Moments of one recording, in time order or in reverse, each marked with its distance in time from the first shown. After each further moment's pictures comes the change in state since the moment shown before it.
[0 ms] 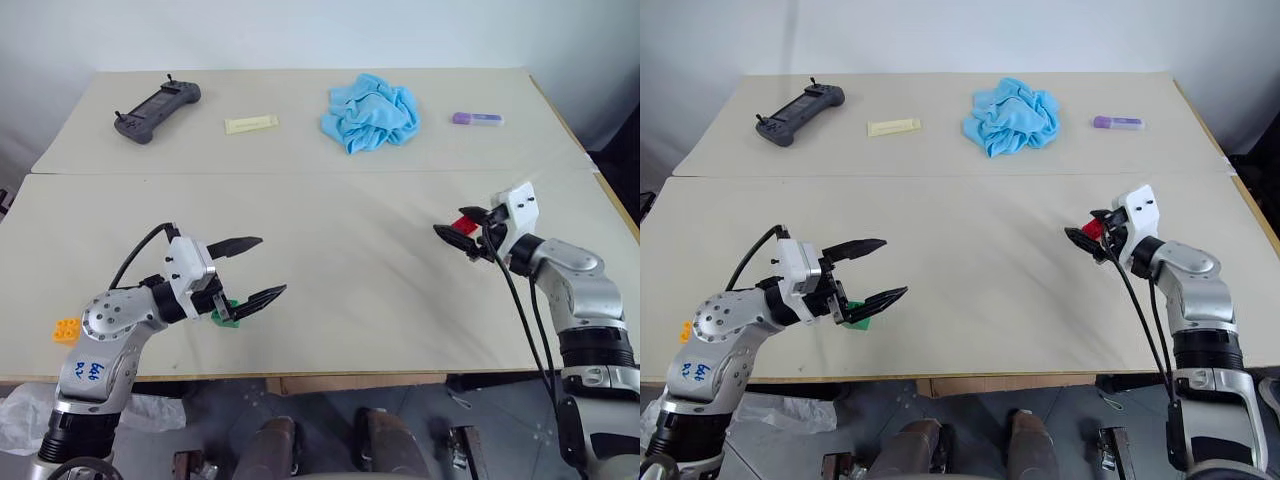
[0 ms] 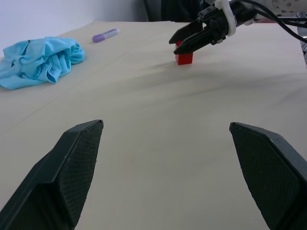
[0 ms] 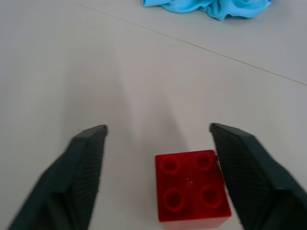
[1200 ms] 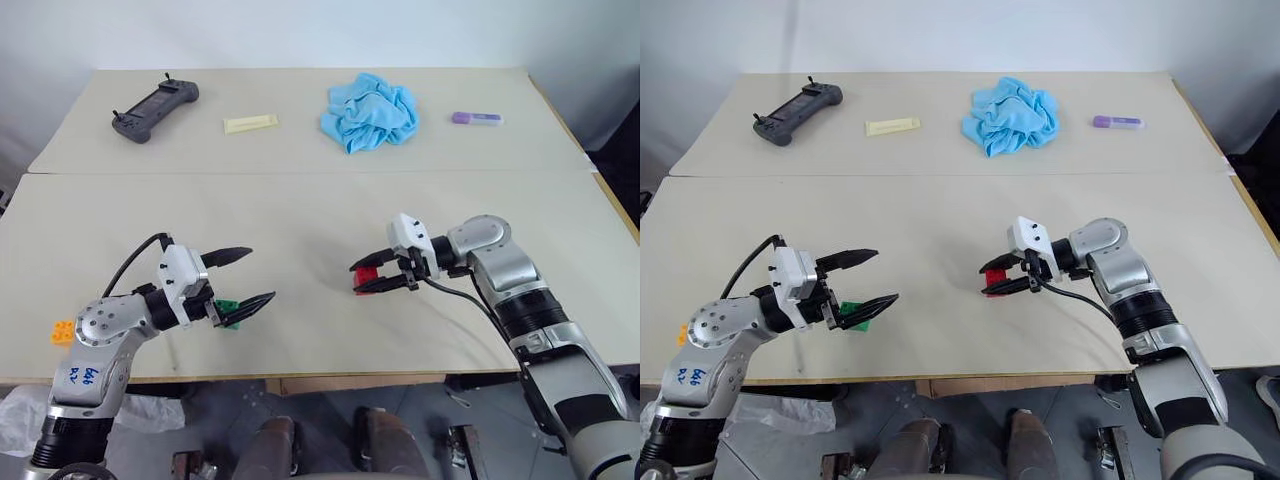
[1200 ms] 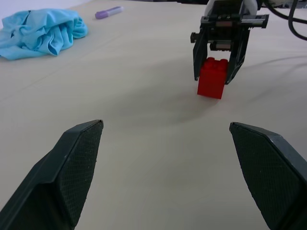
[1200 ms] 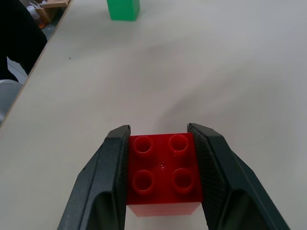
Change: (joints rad) left arm 0.048 0.018 0.028 0.032 0.010 -0.006 -0.017; right arm -0.239 0.123 0.407 0.125 -0.074 -0.244 0.717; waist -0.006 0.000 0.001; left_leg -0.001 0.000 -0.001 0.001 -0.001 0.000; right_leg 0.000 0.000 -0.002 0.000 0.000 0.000
